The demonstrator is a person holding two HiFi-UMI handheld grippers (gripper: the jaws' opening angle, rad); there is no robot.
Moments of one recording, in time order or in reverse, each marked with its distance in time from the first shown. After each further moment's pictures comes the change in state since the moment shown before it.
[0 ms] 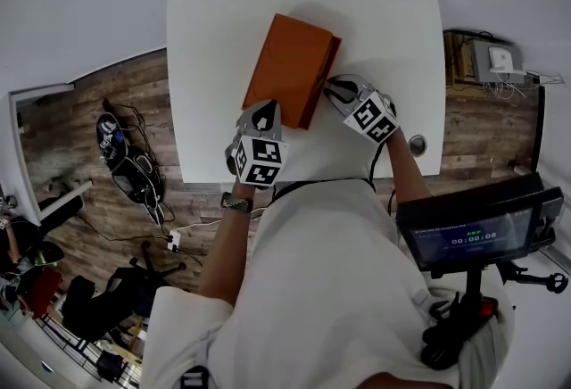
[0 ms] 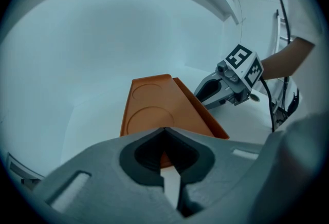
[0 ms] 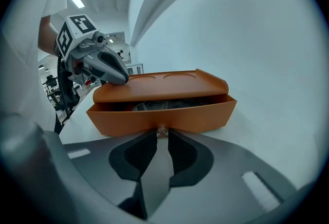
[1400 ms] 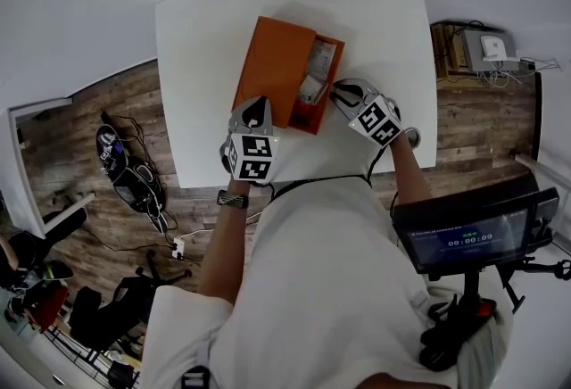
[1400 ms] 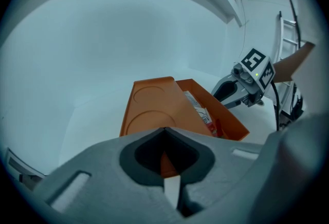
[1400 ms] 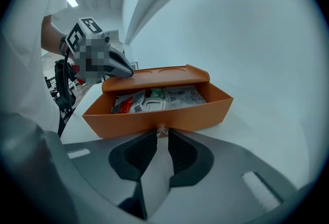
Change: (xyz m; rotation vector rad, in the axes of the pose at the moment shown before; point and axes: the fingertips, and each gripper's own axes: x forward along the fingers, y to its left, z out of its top) left arm 0.018 0.012 0.002 -0.034 -0.020 0.019; right arm -0.020 -0.008 -0.034 0.055 0.032 -0.040
